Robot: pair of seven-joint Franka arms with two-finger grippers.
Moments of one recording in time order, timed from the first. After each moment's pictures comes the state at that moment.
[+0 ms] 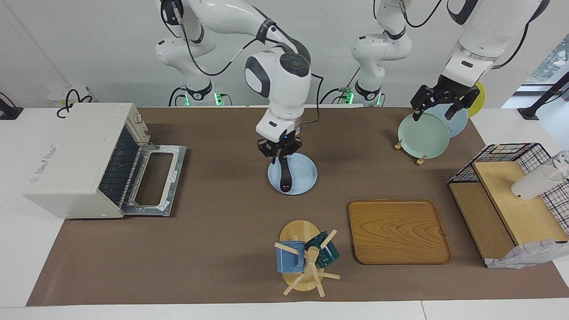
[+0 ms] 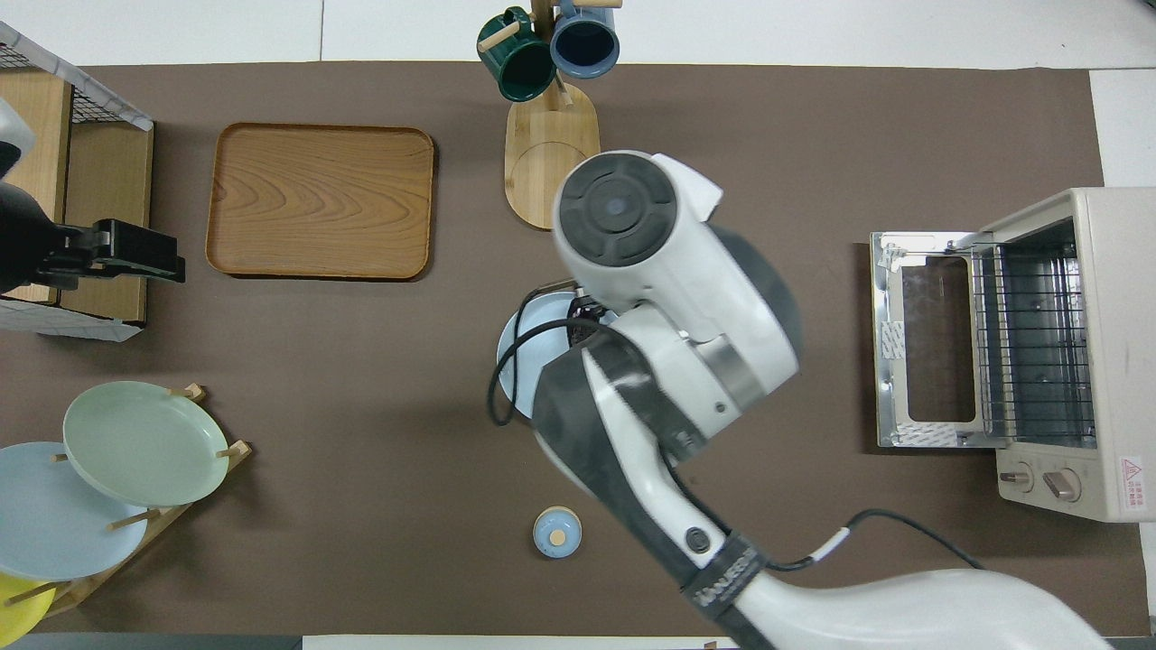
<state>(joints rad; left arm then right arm) -0.04 -0.03 -0.12 -1.57 -0.04 1.57 -0.12 0.51 0.33 0.02 -1.52 -0.14 1.79 0.42</state>
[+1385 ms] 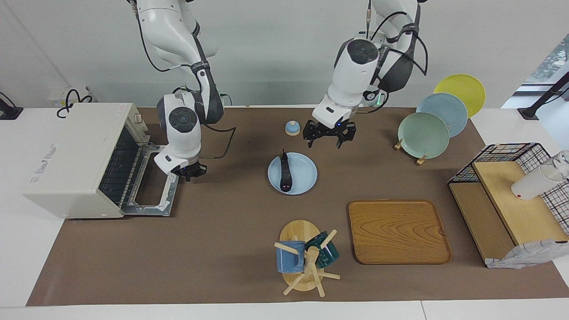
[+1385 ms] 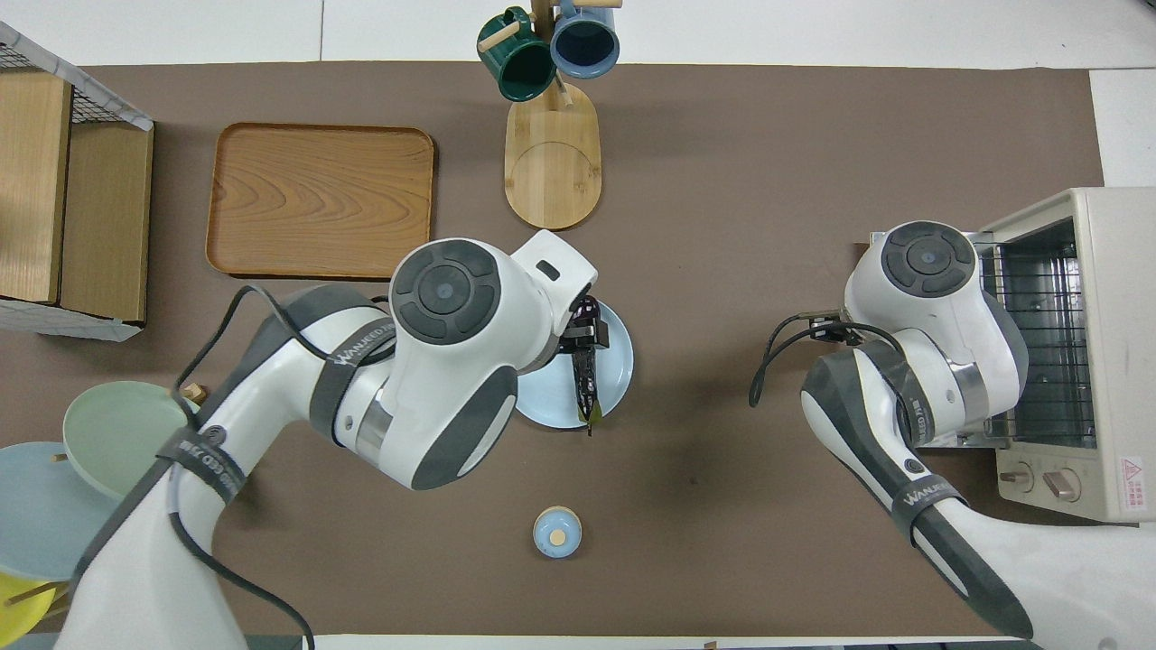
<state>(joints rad) -0.58 0.23 -0.14 -1.84 -0.10 2.14 -0.64 0.13 0.19 0.02 -2.14 -0.28 2.19 0.34</state>
